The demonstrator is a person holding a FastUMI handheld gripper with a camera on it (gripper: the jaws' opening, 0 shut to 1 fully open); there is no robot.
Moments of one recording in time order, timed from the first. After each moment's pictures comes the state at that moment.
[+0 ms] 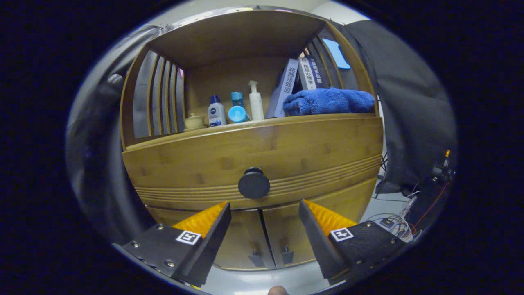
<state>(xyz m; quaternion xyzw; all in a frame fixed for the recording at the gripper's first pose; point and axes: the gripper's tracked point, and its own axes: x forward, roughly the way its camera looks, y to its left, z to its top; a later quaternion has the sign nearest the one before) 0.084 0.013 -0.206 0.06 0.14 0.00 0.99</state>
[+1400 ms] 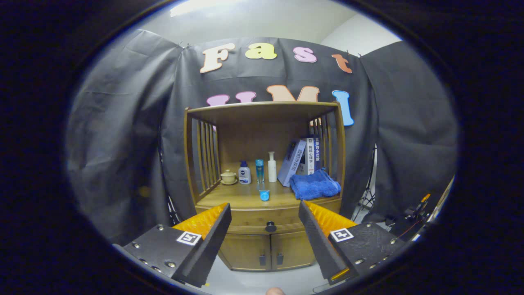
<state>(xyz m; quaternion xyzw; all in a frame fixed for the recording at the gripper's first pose) -0.002 0.023 -0.034 0.03 0.04 0.05 1.00</state>
